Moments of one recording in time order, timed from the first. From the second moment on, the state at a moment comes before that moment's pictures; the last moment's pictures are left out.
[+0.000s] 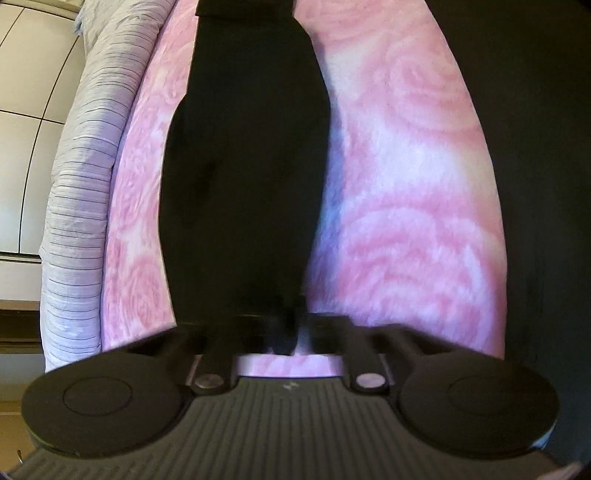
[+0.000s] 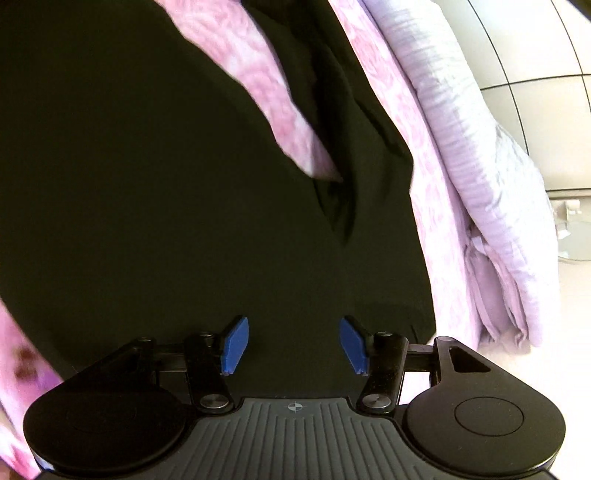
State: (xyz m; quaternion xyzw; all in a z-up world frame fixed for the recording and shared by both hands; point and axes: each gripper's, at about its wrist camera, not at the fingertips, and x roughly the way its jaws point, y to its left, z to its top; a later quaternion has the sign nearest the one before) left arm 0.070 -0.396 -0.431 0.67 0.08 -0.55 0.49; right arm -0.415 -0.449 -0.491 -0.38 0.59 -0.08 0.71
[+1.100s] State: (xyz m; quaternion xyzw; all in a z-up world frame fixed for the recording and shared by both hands) left arm 0.182 -0.432 -0.393 0.64 0.16 -0.53 0.53; right arm -0.382 -0.456 -0.483 -0.37 0.60 -0.09 0.71
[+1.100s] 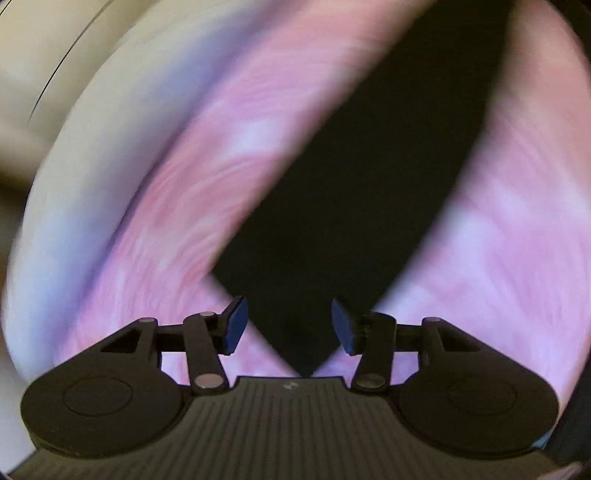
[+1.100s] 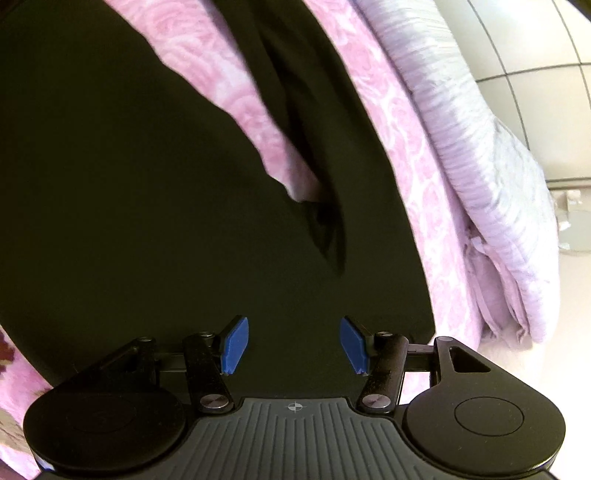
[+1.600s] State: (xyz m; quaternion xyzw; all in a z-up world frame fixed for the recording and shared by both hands) left arm 0.183 -0.407 -0.420 0.69 0.11 -0.48 0.53; right arm -0.351 -0.459 -0.483 -0.38 0.58 -0.09 0.72
